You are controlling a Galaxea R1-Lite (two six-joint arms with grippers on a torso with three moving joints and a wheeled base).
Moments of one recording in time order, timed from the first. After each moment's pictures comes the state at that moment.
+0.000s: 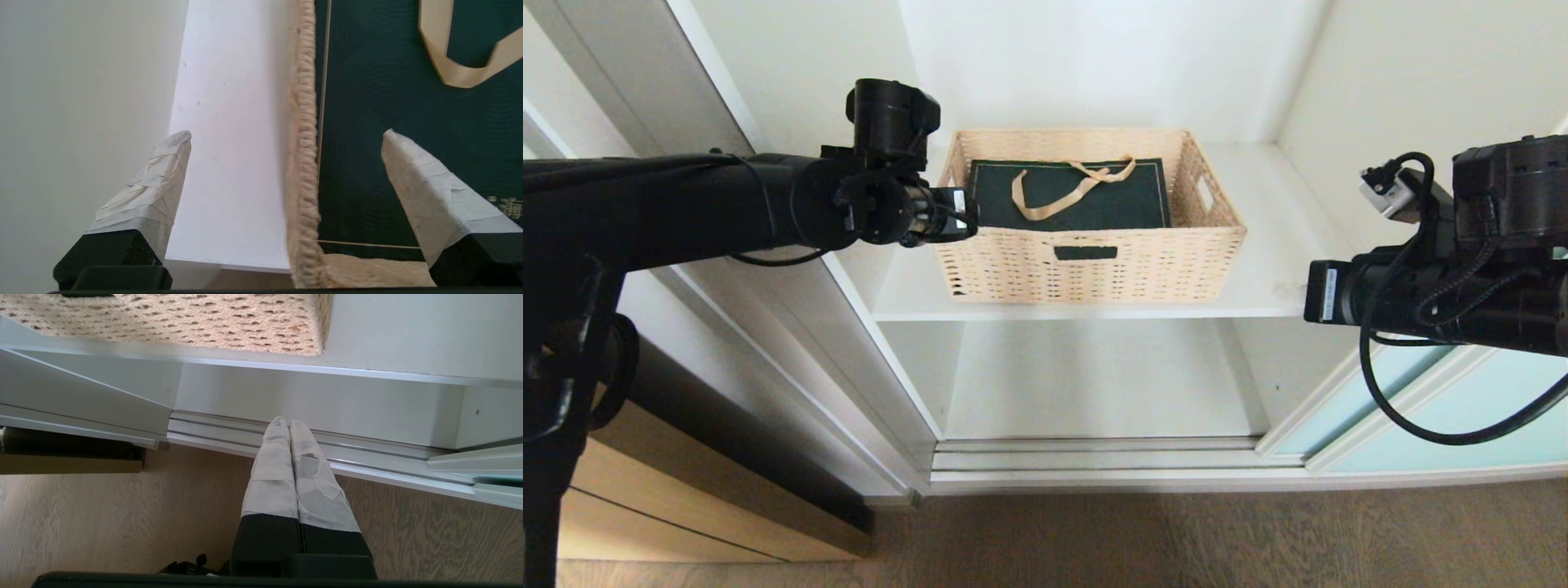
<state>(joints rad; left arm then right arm) -0.36 2.11 -1.94 0.11 0.40 -0.15 0.31 1.57 -1.12 -0.11 0.06 0.24</state>
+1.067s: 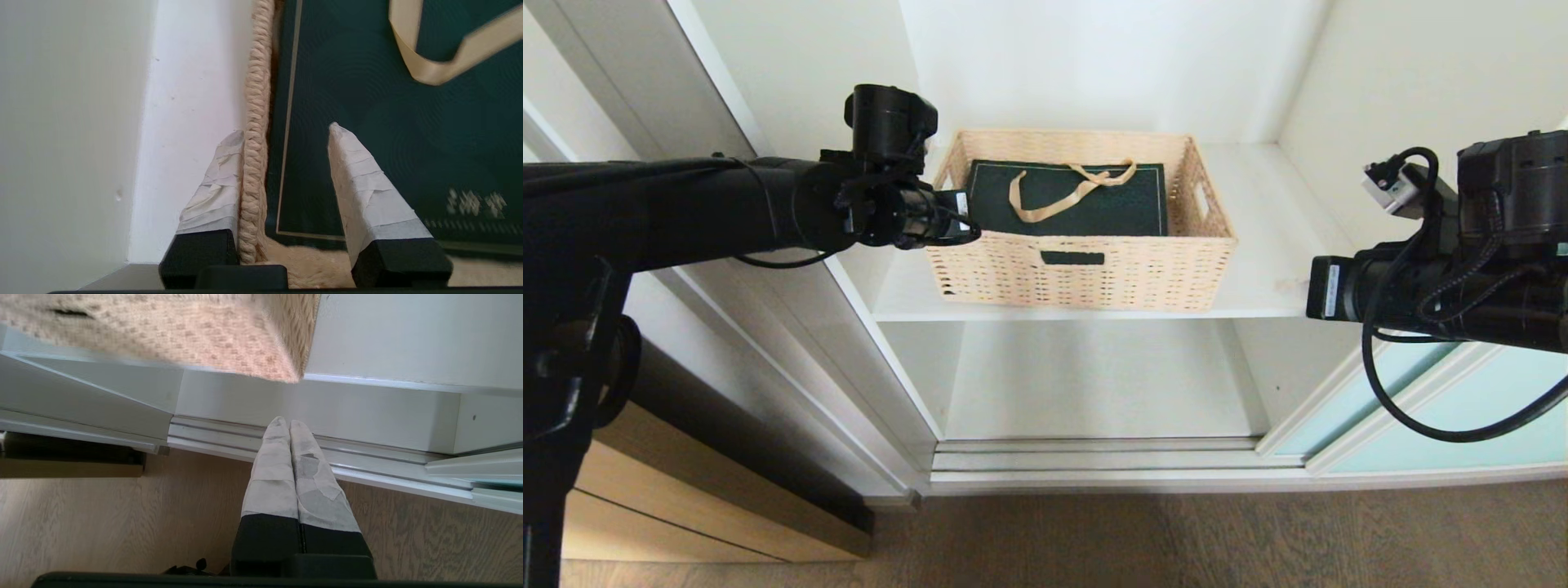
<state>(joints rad) -0.36 2.12 -1.93 0.13 0.30 -0.17 0.31 1.57 -1.13 -0.11 0.05 0.24</state>
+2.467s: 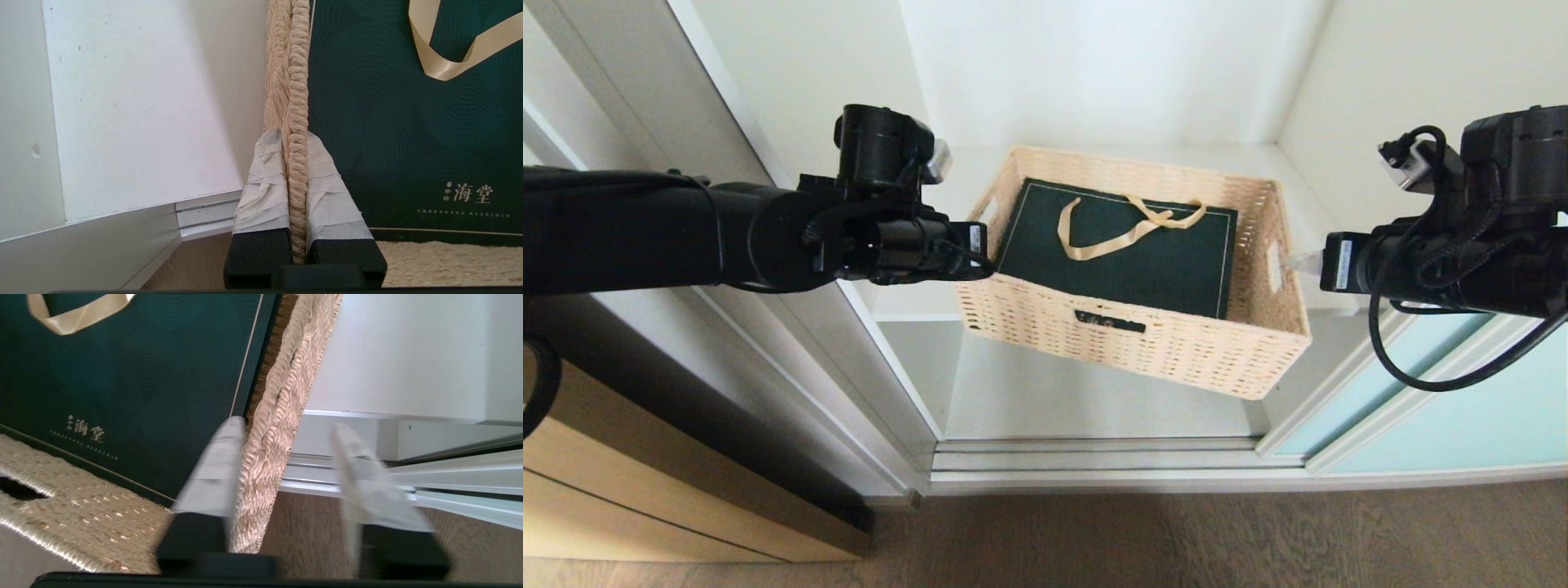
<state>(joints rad) -0.40 1.96 -1.62 0.01 0.13 -0.13 0.24 1.61 -1.23 -0.07 -0.04 0.19</state>
